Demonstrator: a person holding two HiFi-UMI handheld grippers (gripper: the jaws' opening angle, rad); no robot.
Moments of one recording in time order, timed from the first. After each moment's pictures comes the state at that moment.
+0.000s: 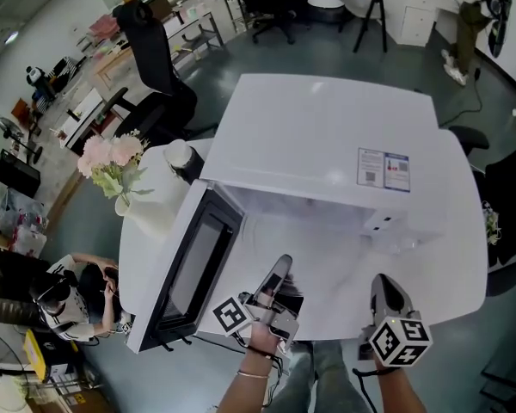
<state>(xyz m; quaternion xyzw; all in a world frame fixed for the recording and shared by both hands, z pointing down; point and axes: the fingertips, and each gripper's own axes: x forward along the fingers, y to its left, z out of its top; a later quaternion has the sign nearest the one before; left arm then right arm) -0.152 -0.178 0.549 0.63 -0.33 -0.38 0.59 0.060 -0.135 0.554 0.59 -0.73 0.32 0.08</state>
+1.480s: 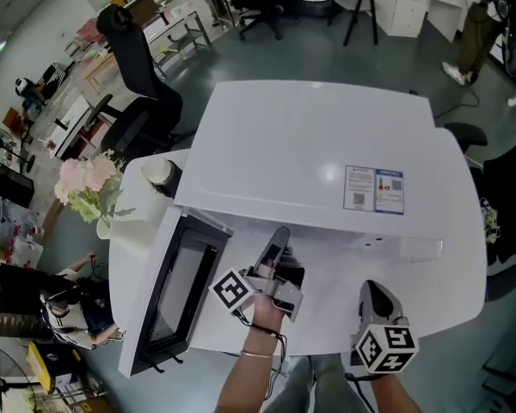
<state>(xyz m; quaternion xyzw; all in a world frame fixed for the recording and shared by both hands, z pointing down) -0.131 -0.279 0.561 0.61 -0.35 -0.39 0.59 0.059 -0.161 0.577 0.59 -0.73 0.31 0.12</state>
